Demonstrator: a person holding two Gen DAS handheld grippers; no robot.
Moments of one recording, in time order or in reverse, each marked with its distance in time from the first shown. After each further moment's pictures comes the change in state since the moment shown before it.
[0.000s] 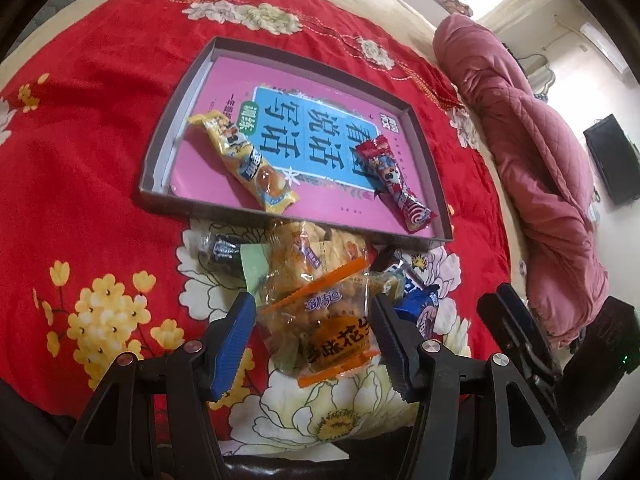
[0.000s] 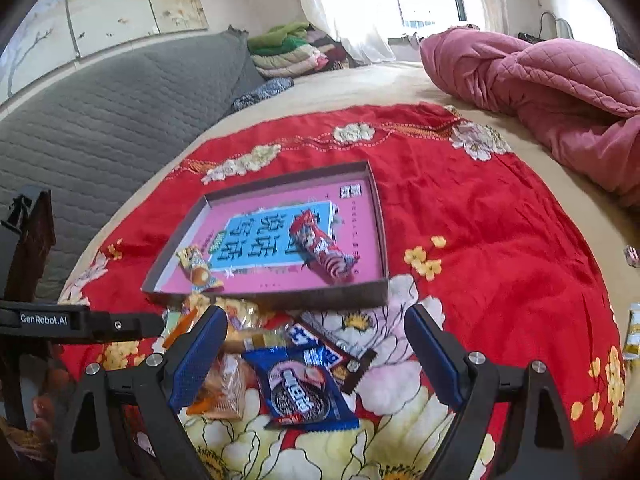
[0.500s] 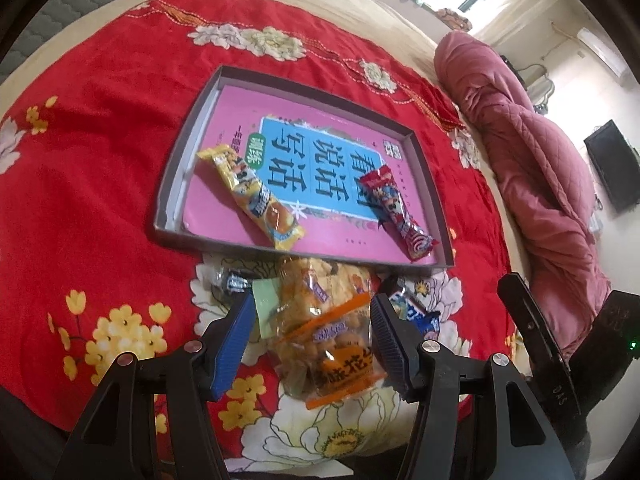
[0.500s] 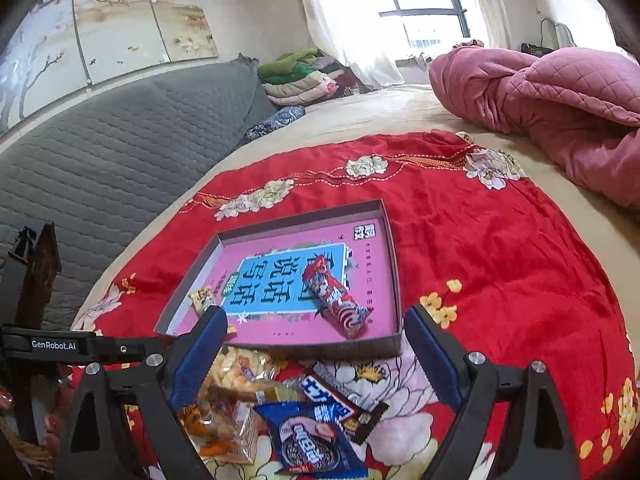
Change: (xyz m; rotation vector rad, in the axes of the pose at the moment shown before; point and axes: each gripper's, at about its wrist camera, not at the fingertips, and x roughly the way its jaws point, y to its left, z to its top) left arm -0.011 0.000 0.012 0.009 -0.068 0.017; right arm 0.003 -0.004 0.022 0.017 -0.109 0.064
